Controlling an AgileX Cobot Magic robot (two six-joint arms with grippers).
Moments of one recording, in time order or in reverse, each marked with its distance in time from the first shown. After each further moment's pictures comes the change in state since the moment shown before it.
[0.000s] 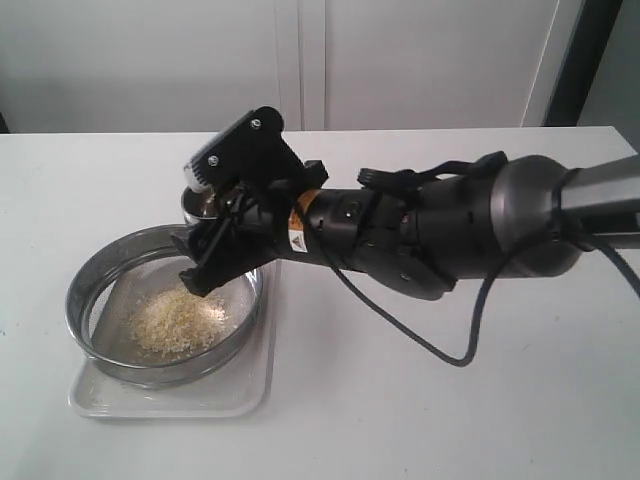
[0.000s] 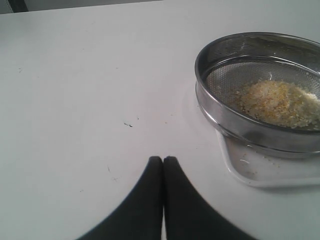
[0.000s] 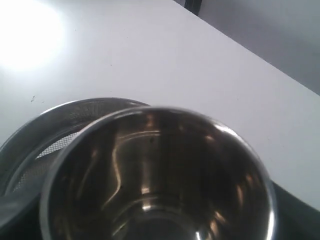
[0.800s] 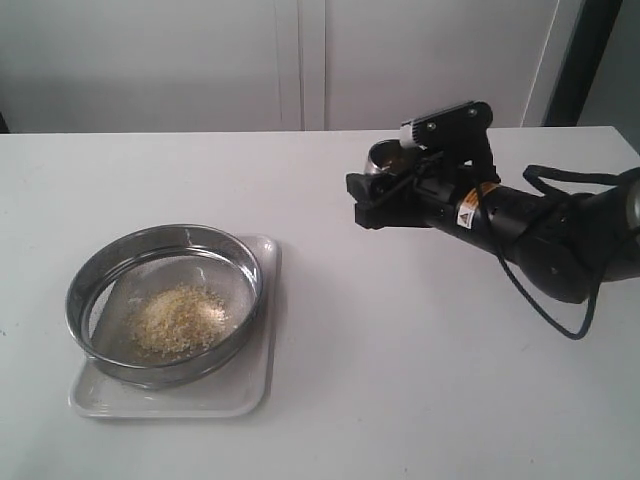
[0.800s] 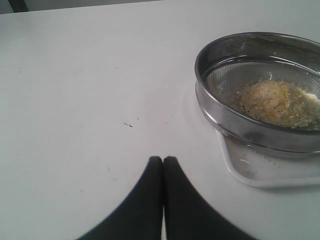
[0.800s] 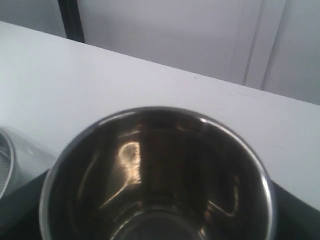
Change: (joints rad) left arm 0.000 0.000 0.000 0.000 0.000 0.000; right arm -0.423 0.020 0.212 0.079 -0.355 0.017
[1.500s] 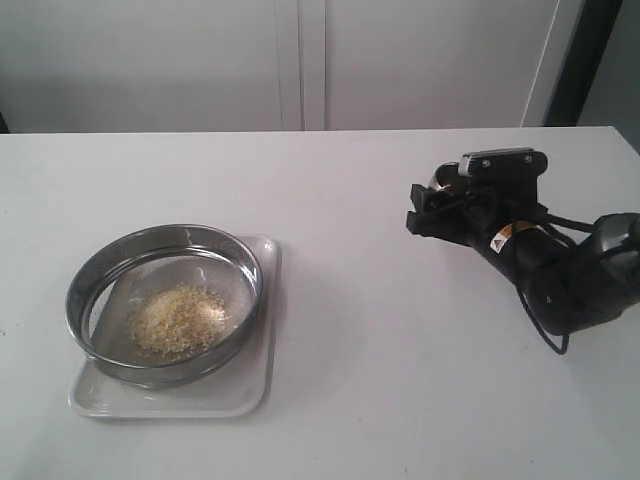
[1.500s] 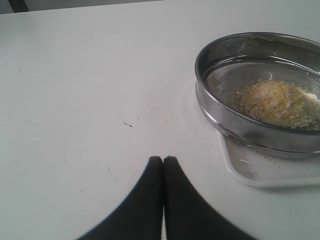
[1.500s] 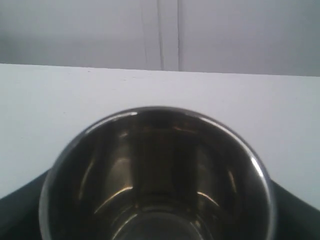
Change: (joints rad) left arm 0.000 0.000 0.000 0.000 0.000 0.000; right arm -0.122 0.261 0.000 0.267 -0.287 -0.134
